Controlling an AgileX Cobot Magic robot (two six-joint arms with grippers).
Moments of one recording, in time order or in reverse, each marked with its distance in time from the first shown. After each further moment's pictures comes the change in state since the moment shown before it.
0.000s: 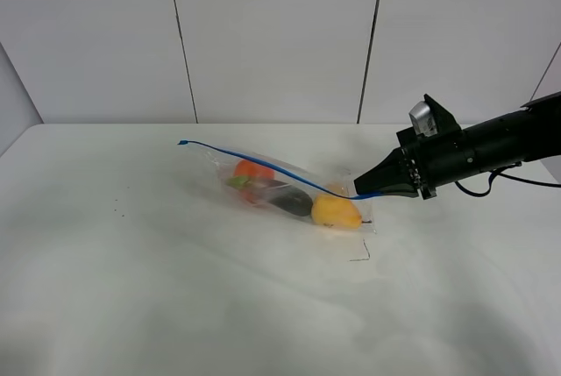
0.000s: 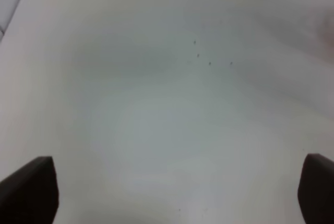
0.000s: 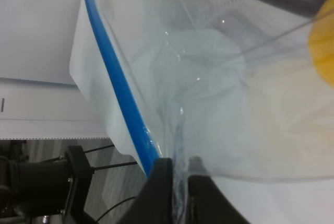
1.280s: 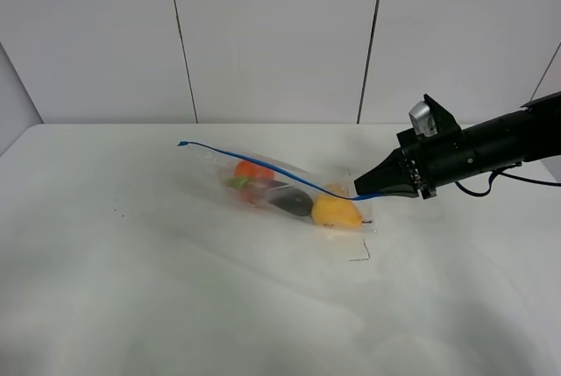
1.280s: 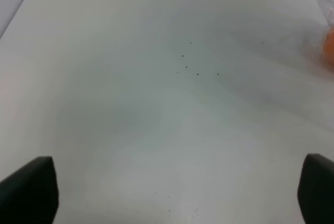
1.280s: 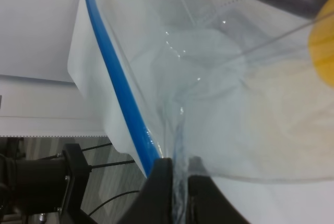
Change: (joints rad) left arm 0.000 -0.287 0.135 -0.021 0.023 0.006; right arm 0.000 0.000 0.000 -0.004 0.000 -0.013
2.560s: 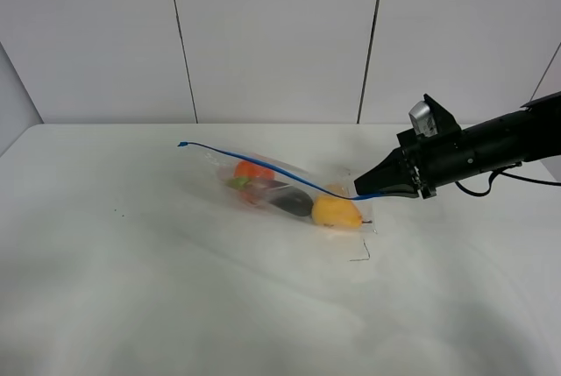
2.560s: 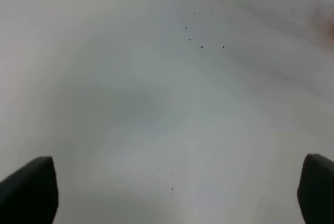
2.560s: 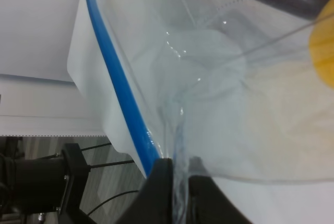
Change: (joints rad) left arm 0.000 0.000 0.063 0.001 0.005 0.000; right arm 0.000 0.000 0.000 0.000 0.000 -0.005
